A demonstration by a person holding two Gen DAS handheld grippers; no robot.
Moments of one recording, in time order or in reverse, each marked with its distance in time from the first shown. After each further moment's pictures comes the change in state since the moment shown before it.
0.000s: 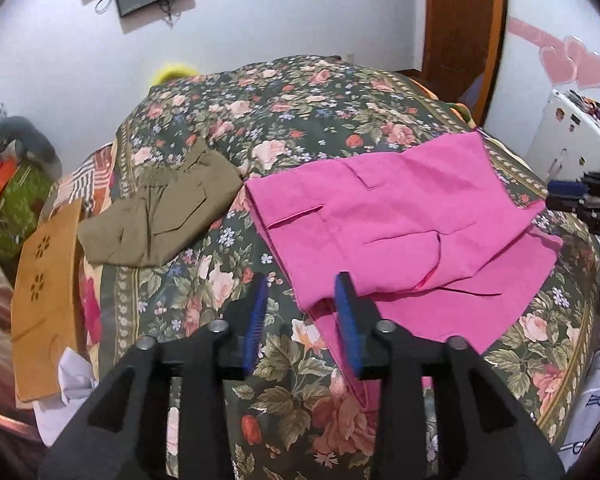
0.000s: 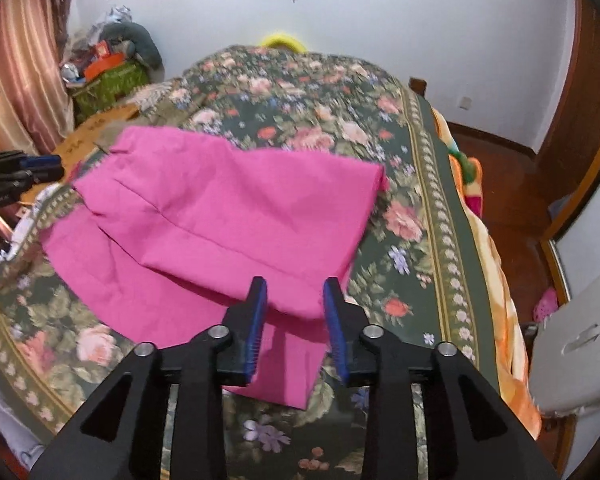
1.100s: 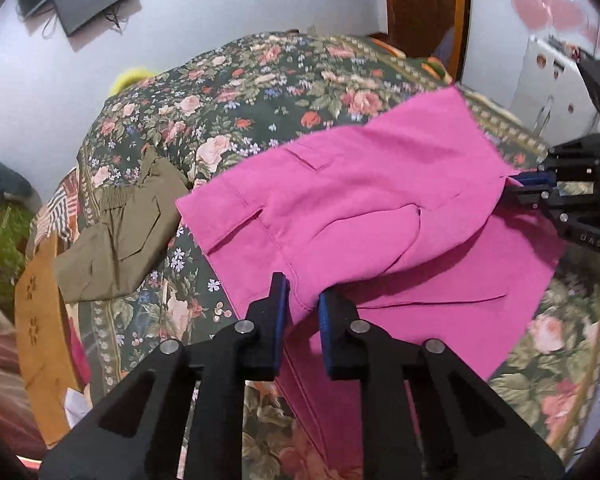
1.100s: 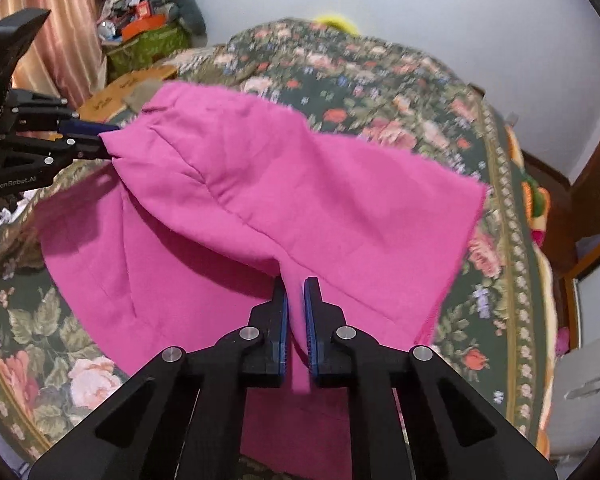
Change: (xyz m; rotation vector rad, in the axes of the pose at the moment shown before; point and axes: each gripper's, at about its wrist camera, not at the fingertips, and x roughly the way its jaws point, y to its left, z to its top) left arm 0.040 -0.040 0.021 0.135 0.078 -0.037; right arm 0.053 0.046 0.011 -0.150 0.063 0.065
